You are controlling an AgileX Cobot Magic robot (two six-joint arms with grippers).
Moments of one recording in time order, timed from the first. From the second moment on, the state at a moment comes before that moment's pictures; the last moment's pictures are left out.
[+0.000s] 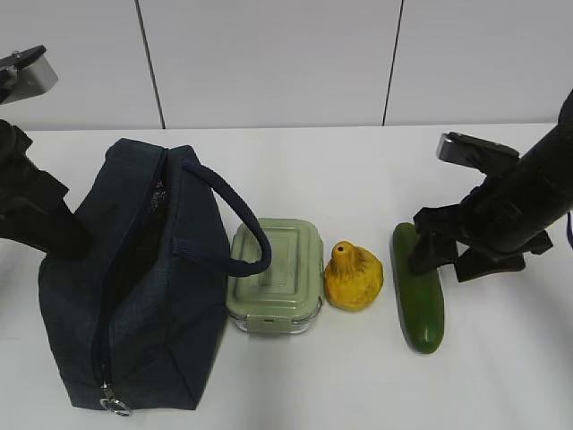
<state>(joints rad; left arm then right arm) -0.17 1.42 -1.03 -0.46 1.08 0.42 0.09 1.78 -1.03 0.54 0.69 -0.34</state>
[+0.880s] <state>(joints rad) -0.17 1.42 -1.03 -0.46 1.07 0.42 0.12 1.93 -1.08 0.57 0.67 -0.37</state>
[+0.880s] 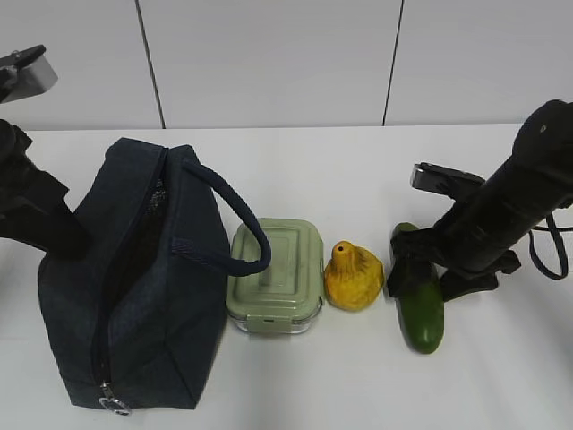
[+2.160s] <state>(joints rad) -0.17 1.42 -1.03 -0.45 1.05 0.42 0.51 1.58 -1.28 0.92 0.65 -0.56</state>
